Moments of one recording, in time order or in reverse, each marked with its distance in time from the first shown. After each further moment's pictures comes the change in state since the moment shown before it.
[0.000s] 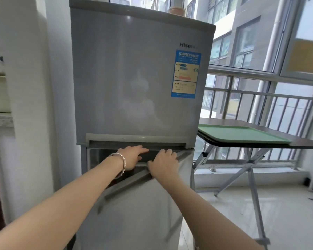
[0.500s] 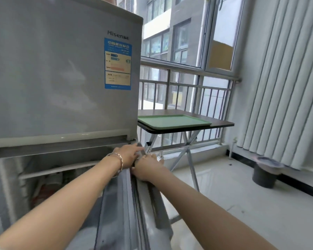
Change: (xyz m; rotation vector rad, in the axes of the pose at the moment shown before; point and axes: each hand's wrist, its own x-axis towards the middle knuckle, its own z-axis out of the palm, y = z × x) left_hand 0.054 0.159 0.029 -0.086 -0.028 0.304; right_hand -0.028 0.113 -0.051 -0.230 -0.347 0.127
